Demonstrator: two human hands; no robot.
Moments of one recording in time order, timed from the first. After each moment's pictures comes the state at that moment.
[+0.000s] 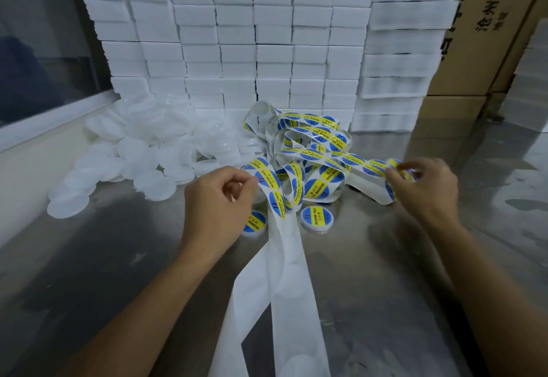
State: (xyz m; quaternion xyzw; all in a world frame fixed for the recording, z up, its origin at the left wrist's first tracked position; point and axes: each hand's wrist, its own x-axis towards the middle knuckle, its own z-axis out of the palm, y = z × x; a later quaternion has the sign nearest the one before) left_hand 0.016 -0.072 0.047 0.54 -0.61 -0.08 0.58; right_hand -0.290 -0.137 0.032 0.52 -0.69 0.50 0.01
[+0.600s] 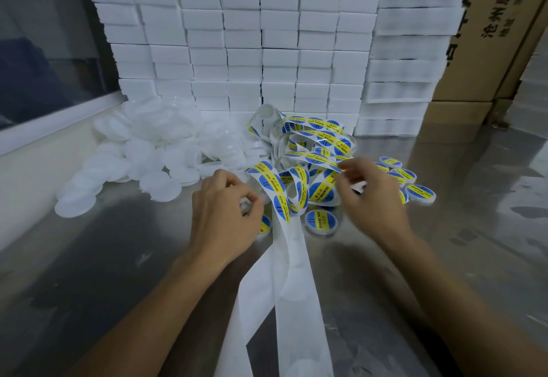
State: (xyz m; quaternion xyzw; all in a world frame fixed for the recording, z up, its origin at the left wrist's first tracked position) left_hand 0.021 -0.081 0.031 0.61 -0.67 0.03 0.42; right_hand -0.204 -0.106 0.043 0.66 -0.55 0.51 -0.05
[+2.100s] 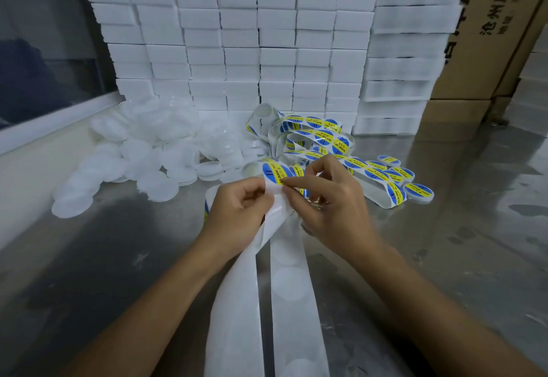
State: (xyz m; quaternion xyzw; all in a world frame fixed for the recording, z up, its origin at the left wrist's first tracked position) left_hand 0.003 -0.074 0.042 0.45 -0.62 -0.35 0.54; right_hand -0.159 -0.085 0.043 0.76 -0.37 0.54 0.05
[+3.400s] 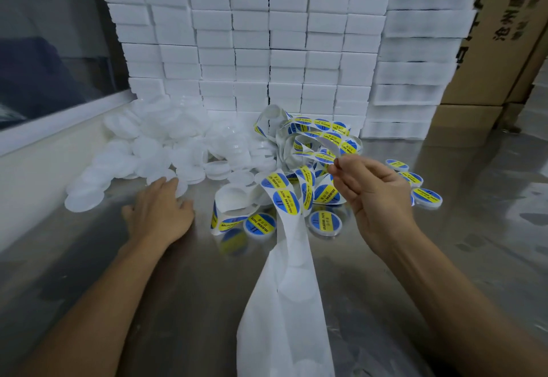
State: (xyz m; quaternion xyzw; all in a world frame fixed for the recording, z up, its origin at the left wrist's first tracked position) left_hand 0.119 -0.111 0.013 0.80 -0.55 0.03 0.25; right_hand -0.178 -0.083 0.070 0.40 -0.35 0.68 -0.50
